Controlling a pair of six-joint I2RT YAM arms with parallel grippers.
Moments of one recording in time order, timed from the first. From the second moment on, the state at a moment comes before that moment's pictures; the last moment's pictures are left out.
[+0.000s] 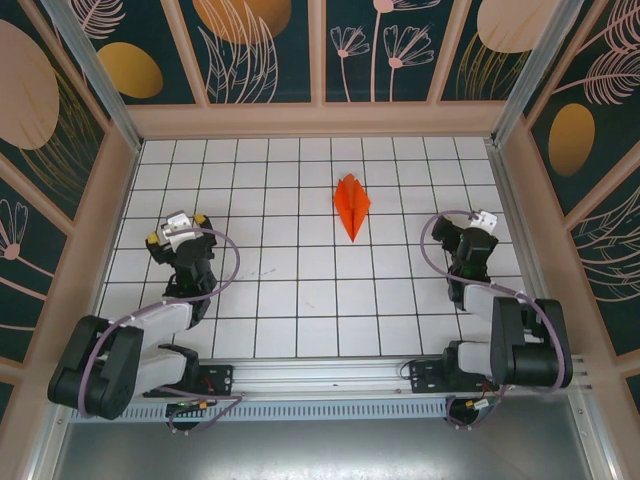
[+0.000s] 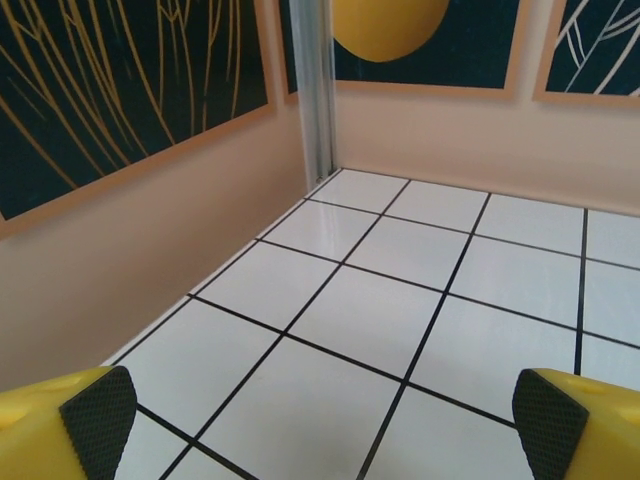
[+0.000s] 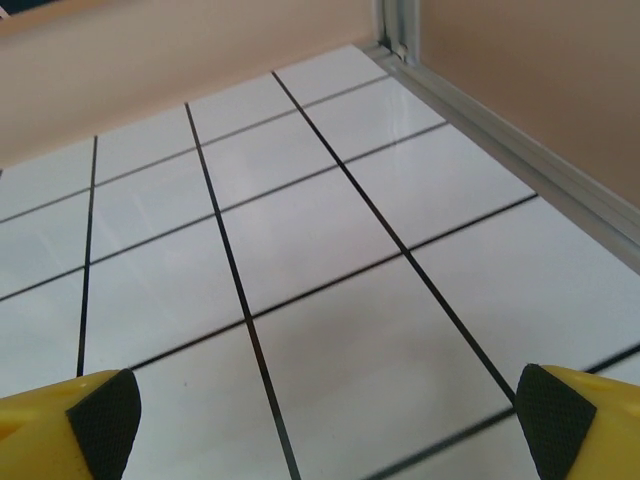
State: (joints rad) left arm -0.27 1.22 0.24 0.82 -0.77 -0.08; right arm -0.04 1.31 0.28 0.69 0.20 0.26
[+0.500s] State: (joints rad) left arm -0.19 1.45 0.15 1.25 -0.49 0.02; right arm -0.03 1.53 0.22 1.08 0.10 0.16
